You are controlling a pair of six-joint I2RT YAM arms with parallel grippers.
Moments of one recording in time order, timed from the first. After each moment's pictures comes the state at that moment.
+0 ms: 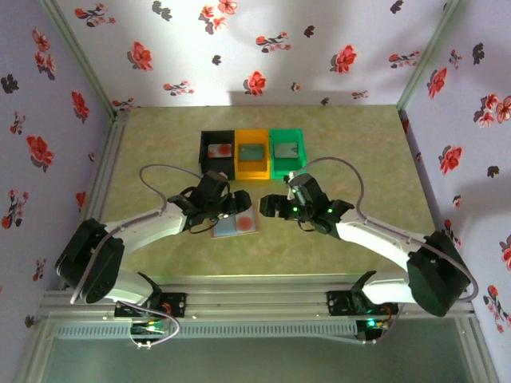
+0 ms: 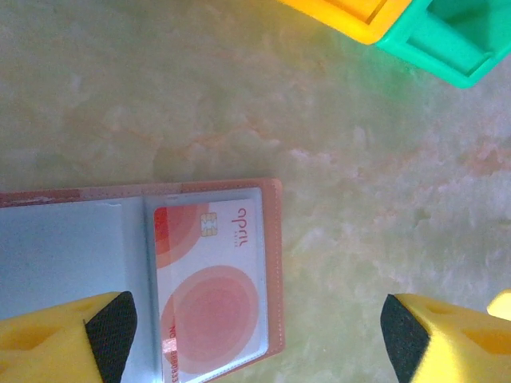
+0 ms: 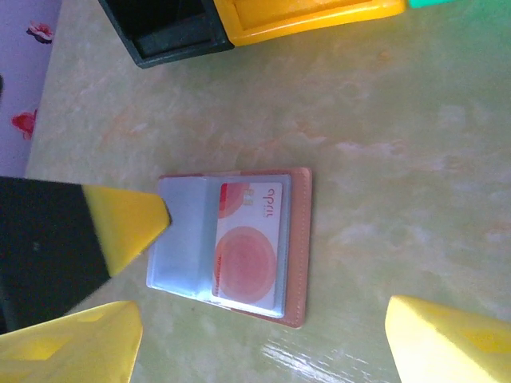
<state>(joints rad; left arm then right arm) -0.72 1.43 0.78 -0.19 0.08 -0.92 0.73 1.29 0.73 -0.16 -0.17 0.73</state>
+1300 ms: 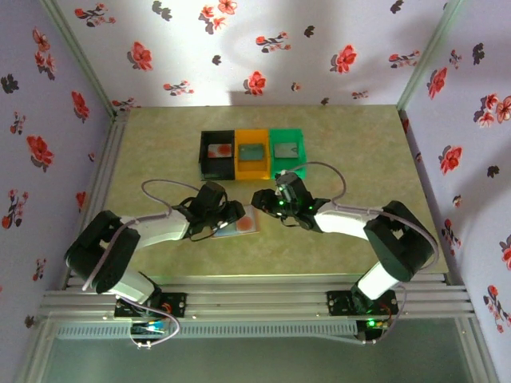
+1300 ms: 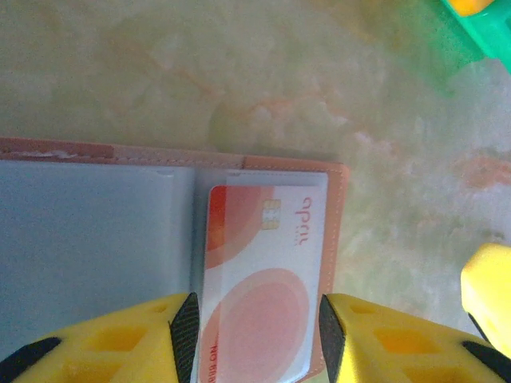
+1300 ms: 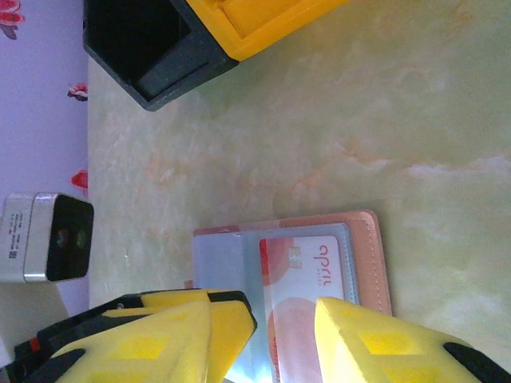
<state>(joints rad) -0.70 1.51 0.63 0.03 0.14 -1.04 0.73 1.59 0.73 0.22 -0.25 1.02</state>
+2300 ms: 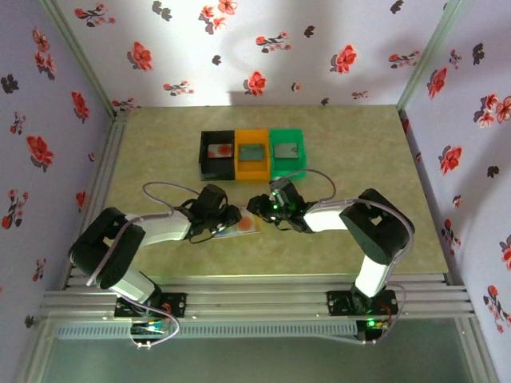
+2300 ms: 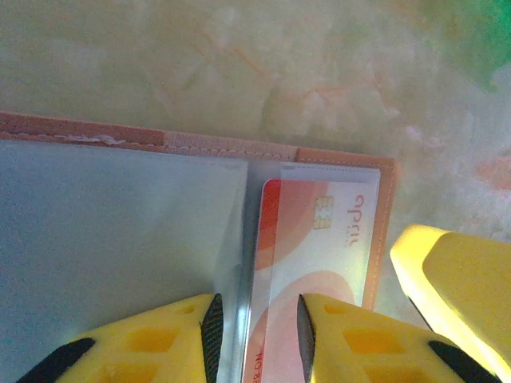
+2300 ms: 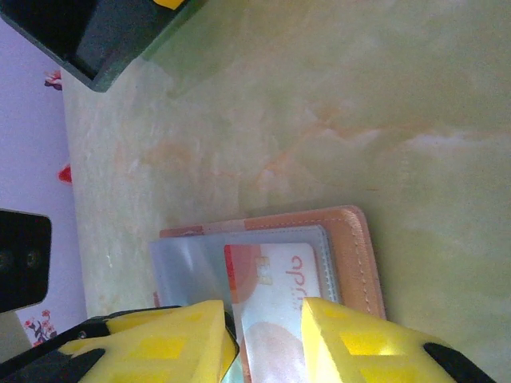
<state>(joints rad) -0.70 1.55 0.62 0.04 0.14 -1.04 0.75 1.76 0.73 0.36 -0.30 1.09</state>
